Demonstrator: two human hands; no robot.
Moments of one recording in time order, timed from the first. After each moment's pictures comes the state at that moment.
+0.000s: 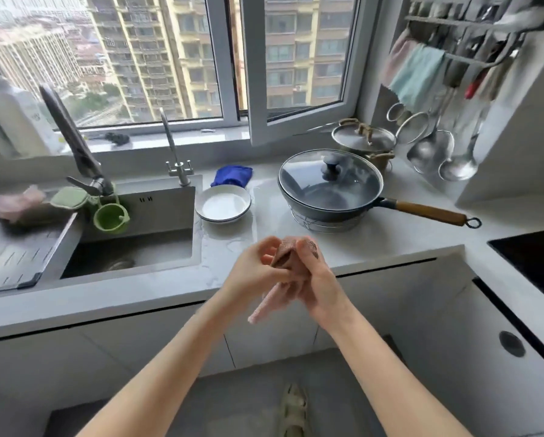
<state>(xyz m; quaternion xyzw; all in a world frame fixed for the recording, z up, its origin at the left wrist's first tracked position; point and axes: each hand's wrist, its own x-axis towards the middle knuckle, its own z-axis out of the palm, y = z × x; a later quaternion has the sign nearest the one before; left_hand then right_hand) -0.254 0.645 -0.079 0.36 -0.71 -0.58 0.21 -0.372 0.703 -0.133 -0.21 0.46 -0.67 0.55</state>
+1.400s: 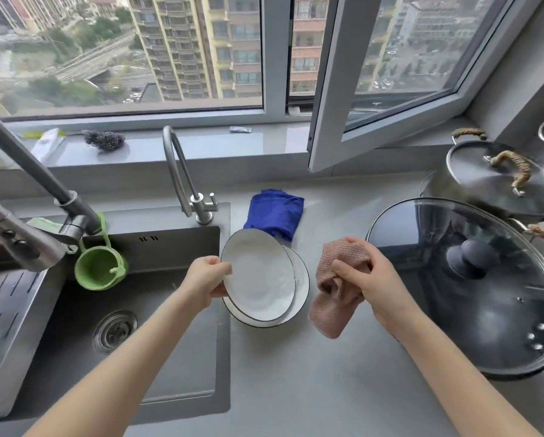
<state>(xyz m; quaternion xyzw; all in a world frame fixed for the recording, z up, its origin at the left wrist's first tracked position) -0.282 0.213 -0.184 0.62 -0.47 -0.61 0.17 -0.508 0.369 -0.150 -0.27 0.66 -0.55 0.43</state>
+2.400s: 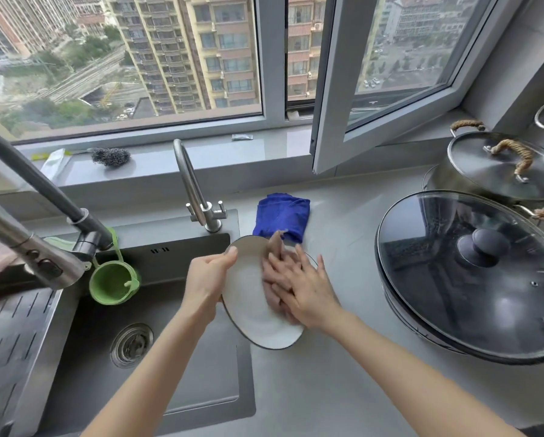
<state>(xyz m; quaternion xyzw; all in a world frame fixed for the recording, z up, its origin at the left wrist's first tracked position) -0.268 0.224 -0.146 0.57 -0.47 -0.60 0.30 -0.426 0.314 -0.214 -0.65 0.72 -0.16 0.16</state>
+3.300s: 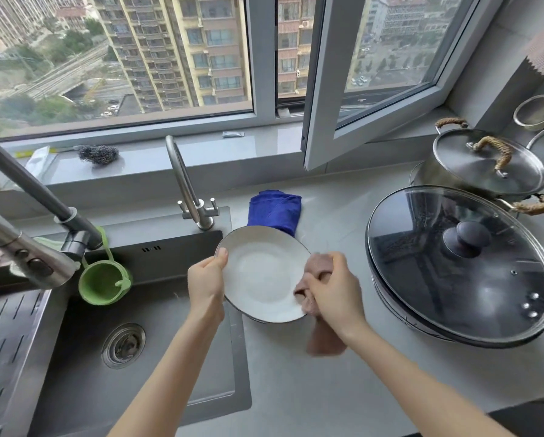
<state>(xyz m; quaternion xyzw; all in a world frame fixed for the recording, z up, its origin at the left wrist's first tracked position) -0.277 0.238 -0.155 0.58 -0.39 -0.61 0.37 -0.421 0.355 -0.153 -0.28 0.83 -0.41 0.25</state>
